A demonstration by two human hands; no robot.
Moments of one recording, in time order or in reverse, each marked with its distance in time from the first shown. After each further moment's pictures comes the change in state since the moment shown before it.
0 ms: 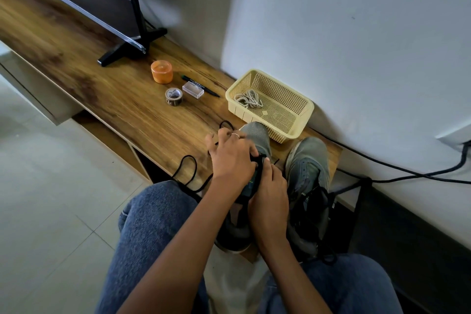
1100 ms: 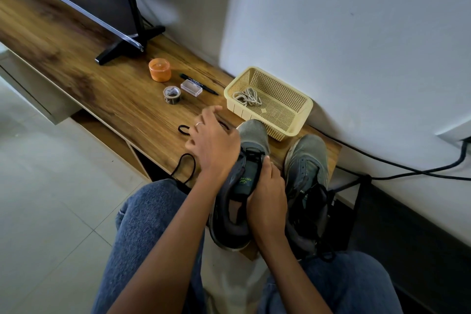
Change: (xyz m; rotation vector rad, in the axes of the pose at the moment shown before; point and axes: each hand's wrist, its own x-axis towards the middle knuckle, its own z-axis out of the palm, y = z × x) left_hand 0.014 -0.006 -0.019 -0.526 0.309 -0.383; right_hand 0.002 0.001 0.001 -0.028 -0.056 0.053
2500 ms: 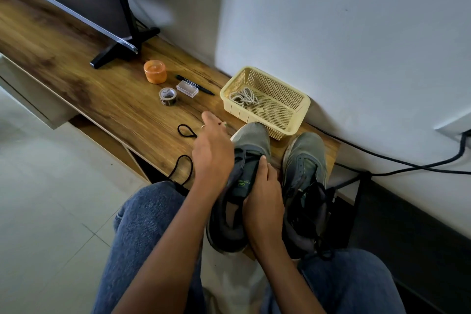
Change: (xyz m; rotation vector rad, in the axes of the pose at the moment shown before) left_hand -0.011 0.002 -0.002 0.095 -0.063 0.091; right_hand -0.005 -0.005 -0.002 0.002 -0.003 0.011
